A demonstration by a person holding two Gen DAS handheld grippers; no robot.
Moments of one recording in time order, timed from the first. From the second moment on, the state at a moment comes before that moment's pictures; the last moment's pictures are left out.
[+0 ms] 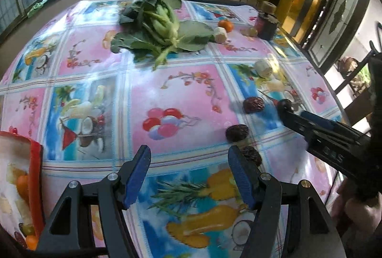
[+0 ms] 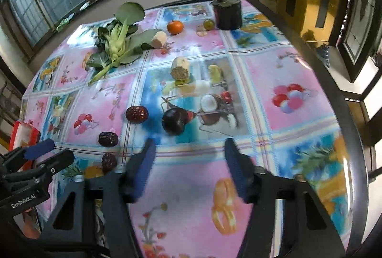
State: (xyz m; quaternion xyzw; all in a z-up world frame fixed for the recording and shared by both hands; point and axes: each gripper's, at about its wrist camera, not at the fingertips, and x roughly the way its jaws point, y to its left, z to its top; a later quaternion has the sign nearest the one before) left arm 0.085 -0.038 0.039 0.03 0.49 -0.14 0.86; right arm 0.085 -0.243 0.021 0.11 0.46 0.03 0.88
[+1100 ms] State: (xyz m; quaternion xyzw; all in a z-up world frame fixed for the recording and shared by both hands) left arm 0.076 -0.096 0.019 0.05 0.49 -0.18 0.85; right arm 0.087 -0.255 0.019 0.12 0.45 0.04 0.88
